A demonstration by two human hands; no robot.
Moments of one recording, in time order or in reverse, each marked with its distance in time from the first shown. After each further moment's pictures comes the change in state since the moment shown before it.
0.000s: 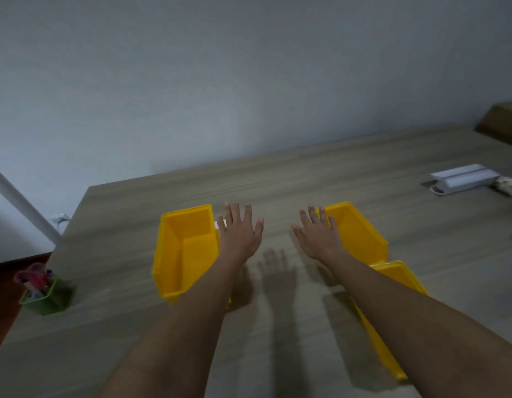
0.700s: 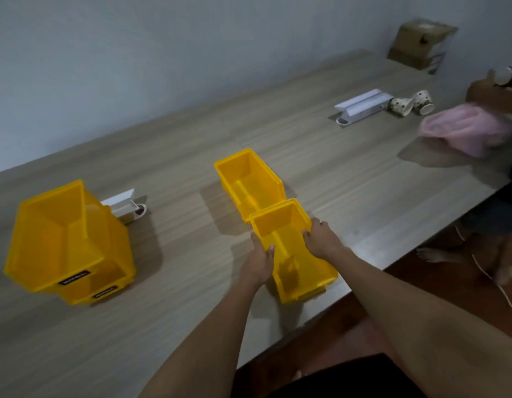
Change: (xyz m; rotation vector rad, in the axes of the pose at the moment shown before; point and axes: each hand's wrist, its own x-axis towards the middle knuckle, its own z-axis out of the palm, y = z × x) left_hand -0.157 0.233 0.172 -0.529 -0.590 0.004; right_hand -0.133 0.274 0.068 0.405 -0.263 0.413
